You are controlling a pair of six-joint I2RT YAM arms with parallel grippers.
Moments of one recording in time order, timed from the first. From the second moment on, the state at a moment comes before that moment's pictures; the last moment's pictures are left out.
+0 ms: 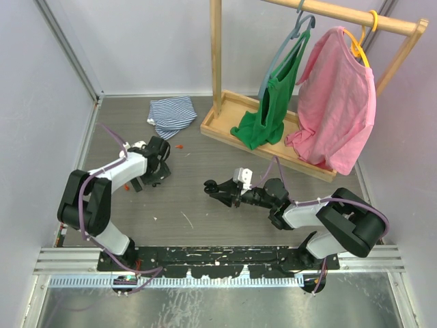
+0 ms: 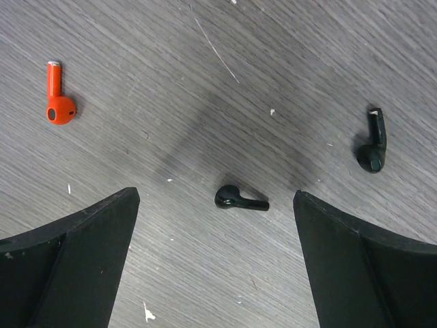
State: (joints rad) left arm -0.34 1.58 0.94 -0.66 -0.44 -0.90; right arm 0.78 1.42 0.27 1.23 -0.55 -0.01
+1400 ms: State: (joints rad) left arm -0.30 1.45 0.84 -0.65 -0.37 -0.87; right arm 0.78 1.42 0.27 1.23 -0.53 -0.01
